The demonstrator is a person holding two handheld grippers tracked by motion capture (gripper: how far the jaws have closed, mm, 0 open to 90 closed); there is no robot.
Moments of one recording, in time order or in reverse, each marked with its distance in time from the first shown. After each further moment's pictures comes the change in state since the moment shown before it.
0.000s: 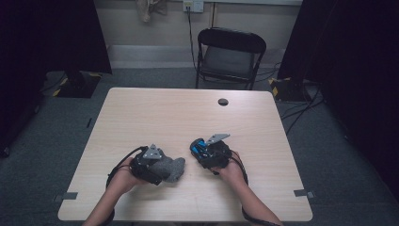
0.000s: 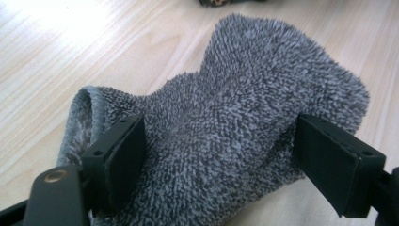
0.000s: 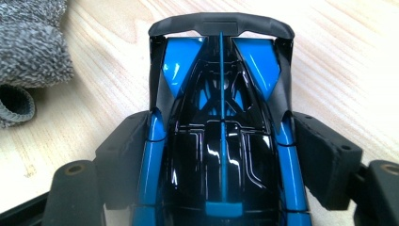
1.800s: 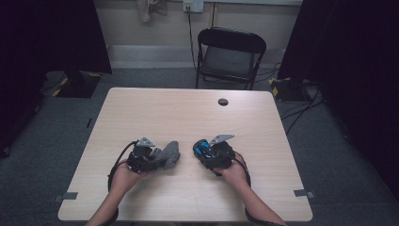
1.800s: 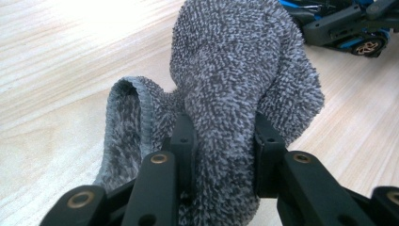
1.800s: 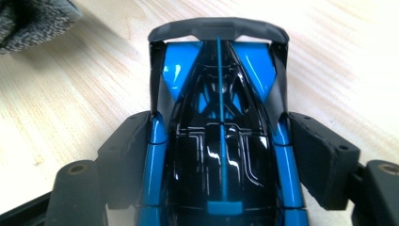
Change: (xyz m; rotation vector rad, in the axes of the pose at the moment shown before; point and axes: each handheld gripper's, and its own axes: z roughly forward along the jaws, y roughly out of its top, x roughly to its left) left arm 0.014 0.004 -0.007 -0.055 0.041 -0.341; right arm -0.001 -0.005 -0.011 0.000 -0.018 0.047
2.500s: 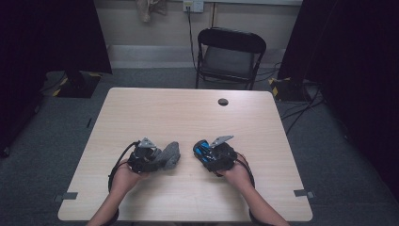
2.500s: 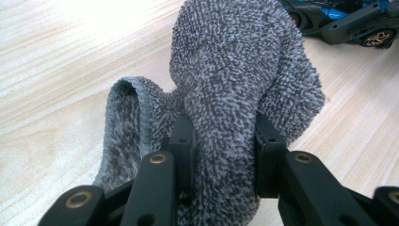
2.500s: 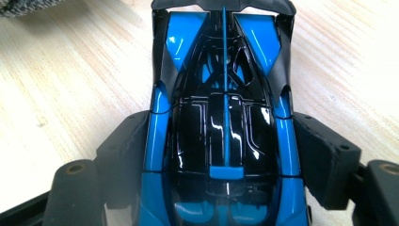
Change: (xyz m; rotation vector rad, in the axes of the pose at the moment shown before) left arm -0.003 0.000 0.000 0.006 0.017 0.025; right arm 0.001 -0.003 -0.007 0.088 0.003 -0.042
